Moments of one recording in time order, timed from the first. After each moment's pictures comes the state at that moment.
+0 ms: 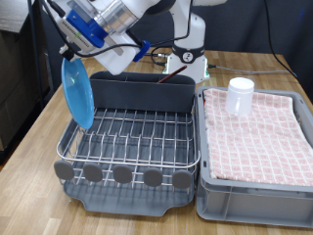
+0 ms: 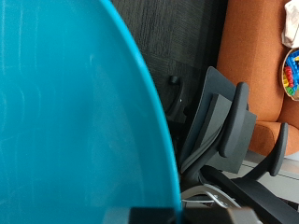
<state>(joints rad) 0.14 0.05 -0.48 -2.20 -1.20 2.42 1.11</state>
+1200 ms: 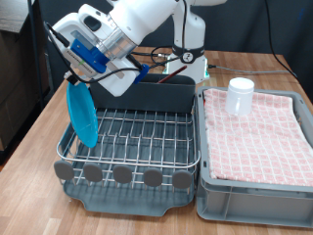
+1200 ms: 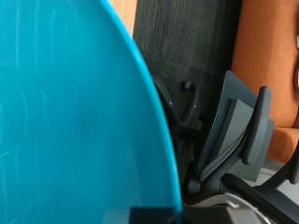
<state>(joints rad) 0.14 0.13 -0.51 -2.25 -1.30 2.53 1.26</state>
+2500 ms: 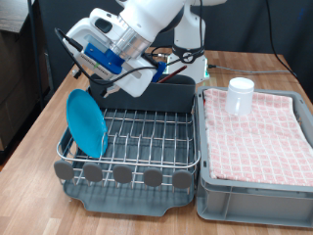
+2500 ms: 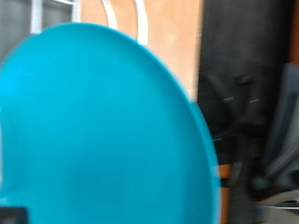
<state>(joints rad) 0.15 0.08 -0.46 -2.27 -0.92 2.53 1.05</state>
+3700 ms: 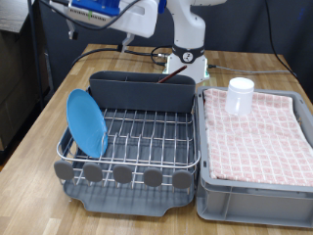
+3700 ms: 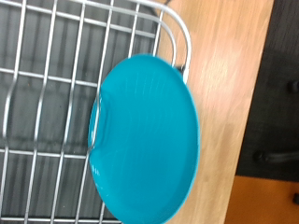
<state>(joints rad) 0.15 -0.07 -0.43 -2.10 -0.36 2.23 0.48</state>
